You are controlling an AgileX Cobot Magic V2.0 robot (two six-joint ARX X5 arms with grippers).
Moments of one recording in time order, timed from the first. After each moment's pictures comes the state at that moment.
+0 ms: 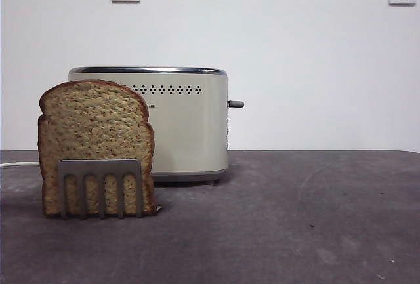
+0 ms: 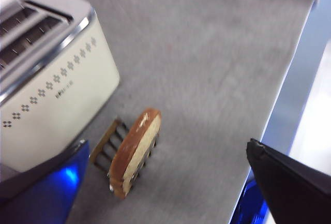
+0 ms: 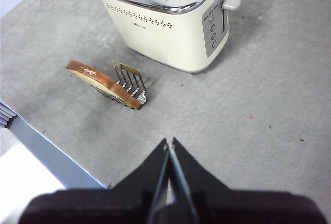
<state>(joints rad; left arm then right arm) -0.38 0.78 1.06 -0.96 0.43 0.46 0.20 0.80 1.20 -1.07 -0.47 -0.15</state>
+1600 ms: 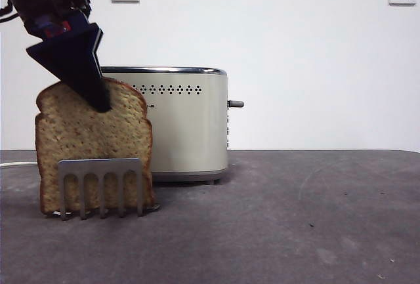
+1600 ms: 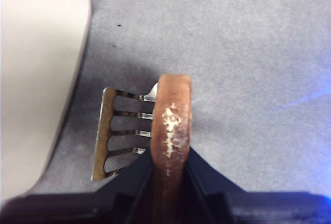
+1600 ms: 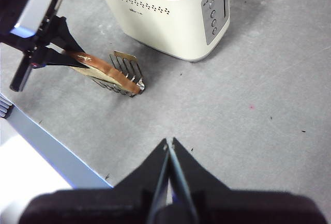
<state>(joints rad) -0.55 1.34 1.06 -0.76 0.10 0.70 0.20 0.84 1.20 -1.08 -0.47 -0.17</state>
